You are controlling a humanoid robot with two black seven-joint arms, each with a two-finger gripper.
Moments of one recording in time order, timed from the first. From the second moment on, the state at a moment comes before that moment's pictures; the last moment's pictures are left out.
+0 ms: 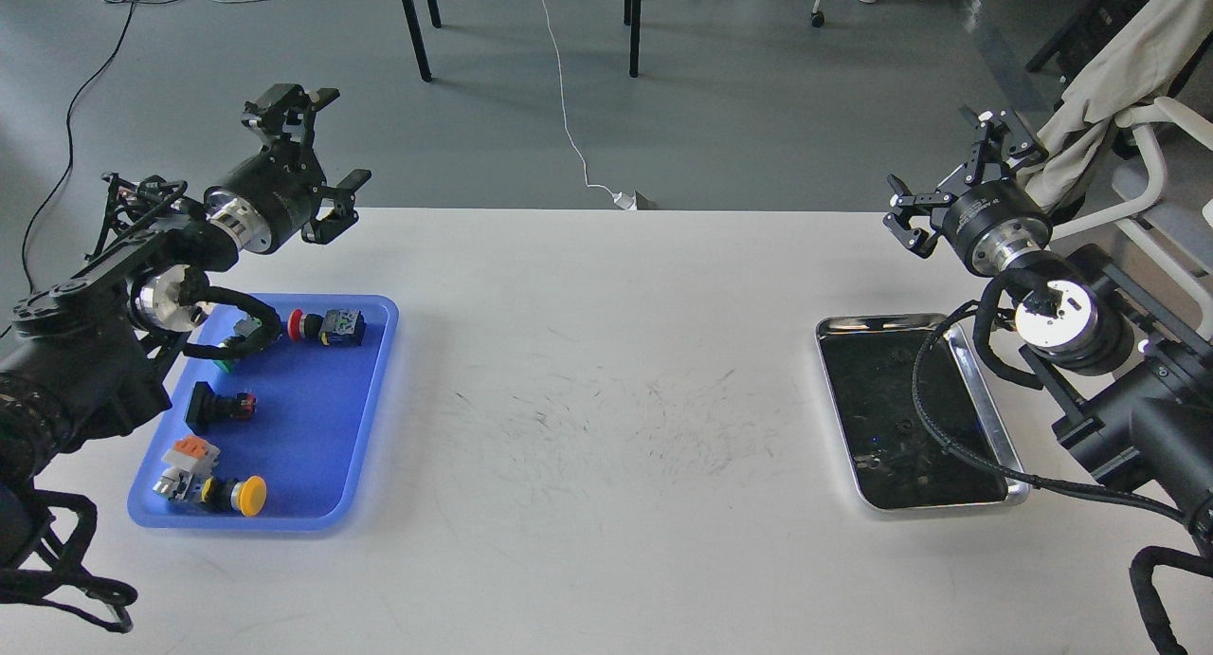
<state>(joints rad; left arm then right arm) -0.93 0.32 -0.47 -0.36 0.09 -0.49 -0.24 0.69 -0.34 0.93 0.78 -0.04 0.09 0.11</state>
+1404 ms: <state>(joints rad) -0.96 0.32 -0.45 -0.34 0.09 -0.49 -0.27 0.68 -0.37 0.85 0.83 -0.03 0.08 0.10</state>
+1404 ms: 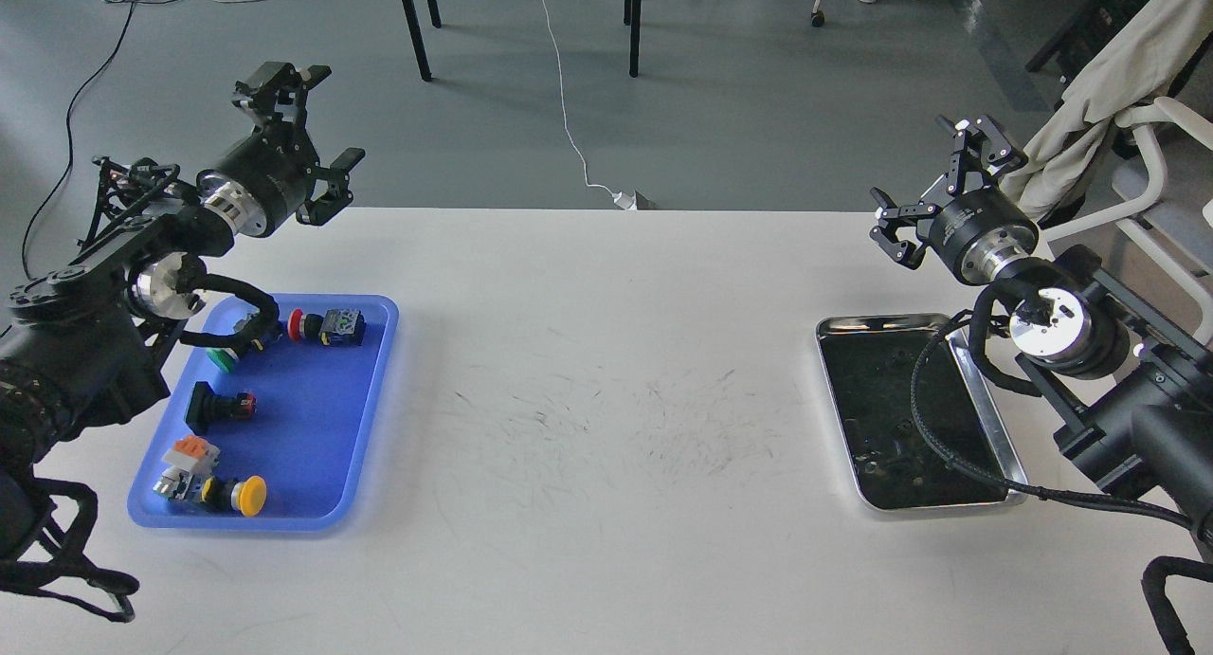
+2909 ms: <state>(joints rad) -0.96 0.29 -0.45 -0.34 0.10 -0.49 -0.27 0.68 -0.44 0.82 0.85 -0.04 0.08 0.10</state>
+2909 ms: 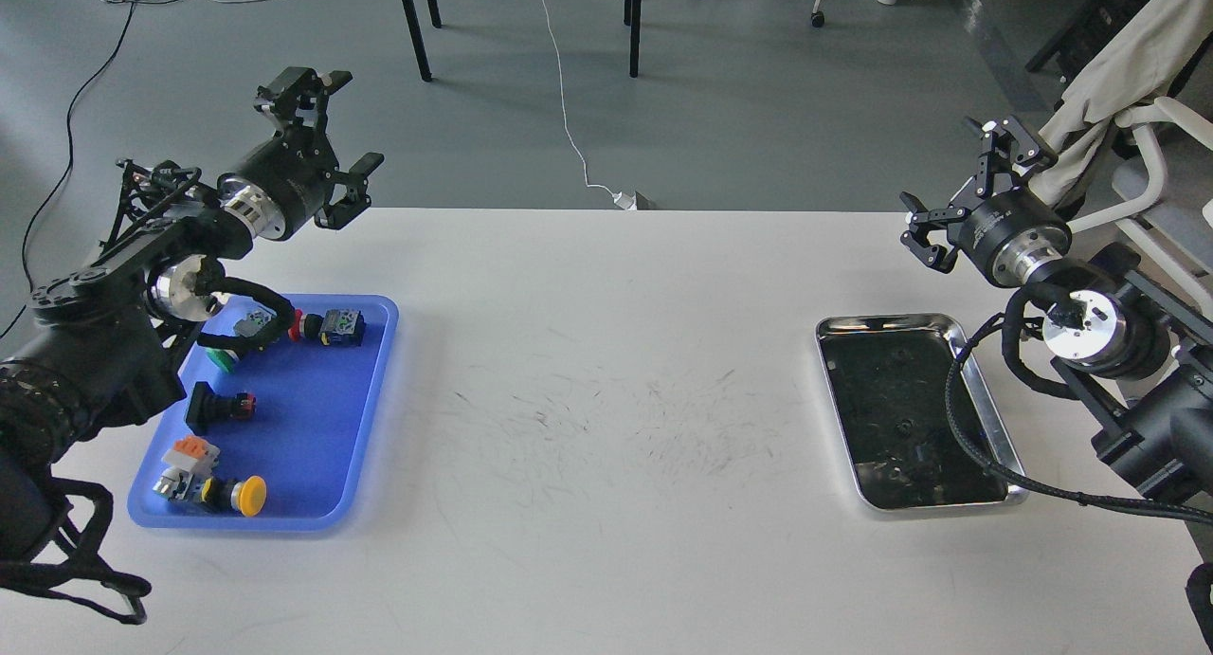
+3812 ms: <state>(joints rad) -0.95 0.29 -0.45 -0.34 0.10 -0.49 -0.27 0.87 -0.85 0.32 1.11 -0.18 0.04 -0.01</state>
